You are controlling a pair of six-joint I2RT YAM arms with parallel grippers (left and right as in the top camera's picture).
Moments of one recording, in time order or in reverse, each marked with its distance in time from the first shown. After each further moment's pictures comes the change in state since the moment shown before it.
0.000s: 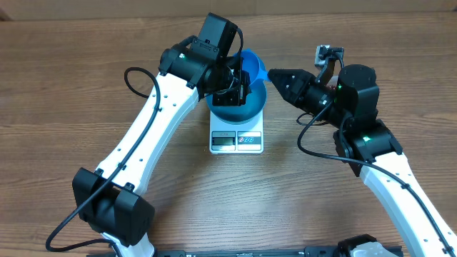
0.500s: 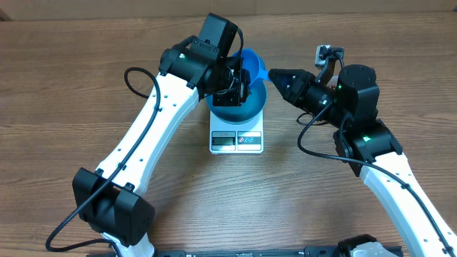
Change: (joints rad) left arm 0.000 0.000 0.000 -0.001 0.000 -0.002; right arm 0.000 0.000 0.000 0.005 0.004 -0.002
